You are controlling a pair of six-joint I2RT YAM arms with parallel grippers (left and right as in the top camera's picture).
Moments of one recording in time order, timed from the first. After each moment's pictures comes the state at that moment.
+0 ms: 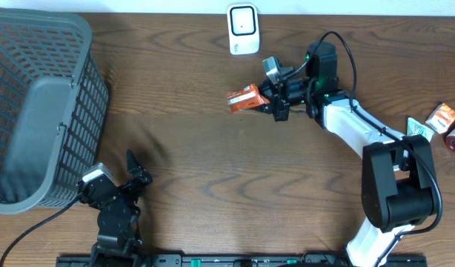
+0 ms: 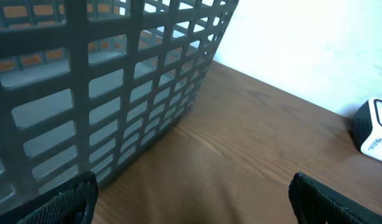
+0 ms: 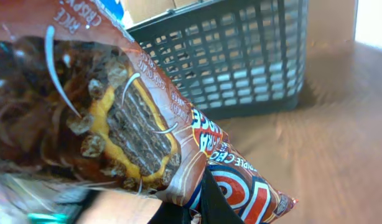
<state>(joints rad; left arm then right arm) -0.18 0.05 0.09 -0.26 -0.50 -0.38 0.23 1.91 1.17 0.18 -1.54 -0.23</state>
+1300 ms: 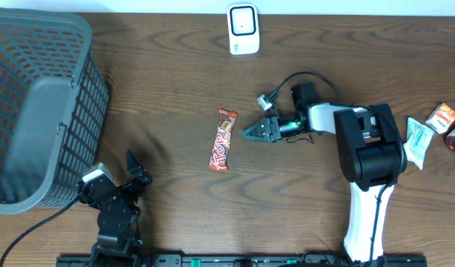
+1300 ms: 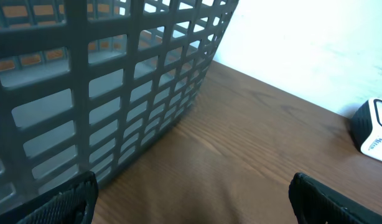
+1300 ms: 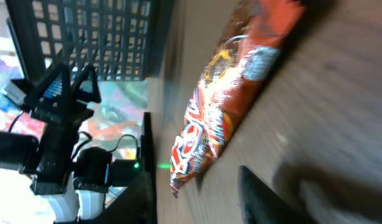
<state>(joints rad) -0.18 0.05 0.09 -0.26 -0.50 -0.38 0.20 2.26 1.20 -0.31 -1.34 -0.04</state>
